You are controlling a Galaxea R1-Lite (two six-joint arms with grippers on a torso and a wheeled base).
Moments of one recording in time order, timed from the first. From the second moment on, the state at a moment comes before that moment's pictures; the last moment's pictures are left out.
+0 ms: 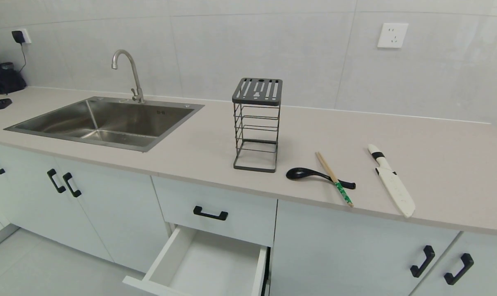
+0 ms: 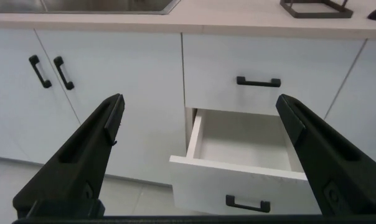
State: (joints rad) left arm 0.00 0.00 0.00 0.00 -0.07 0.03; right arm 0.00 0.00 0.00 -0.06 0.32 0.02
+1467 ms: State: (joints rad) left arm 0.00 0.00 0.00 0.00 -0.07 0.03; right arm 0.00 0.00 0.00 -0.06 0.32 -0.01
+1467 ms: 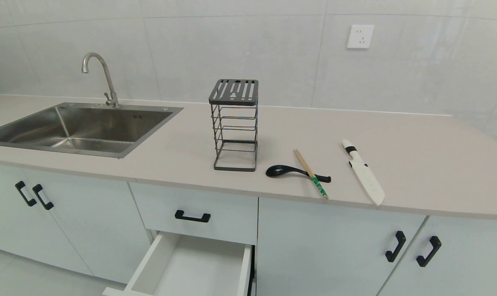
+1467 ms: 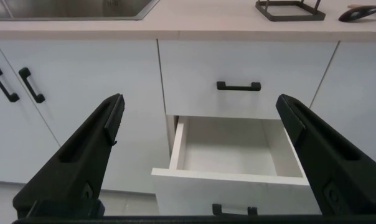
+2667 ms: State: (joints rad) left arm 0.00 0.00 0.00 0.00 -0.07 0.02; right arm 0.00 0.00 0.00 -0.05 0.32 0.00
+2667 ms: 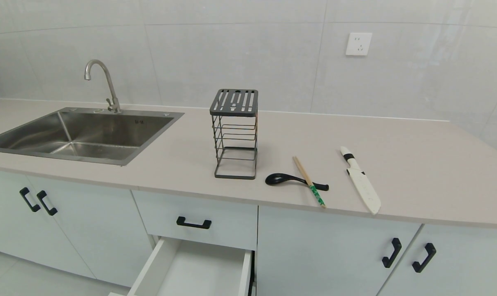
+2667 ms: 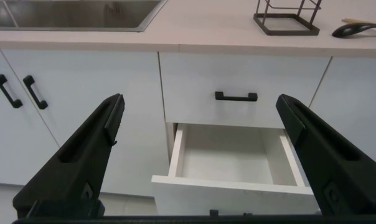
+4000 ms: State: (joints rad) left arm 0.00 0.00 0.00 0.00 -0.07 0.03; right arm 0.50 1.47 -0.93 0.04 0.14 -0.23
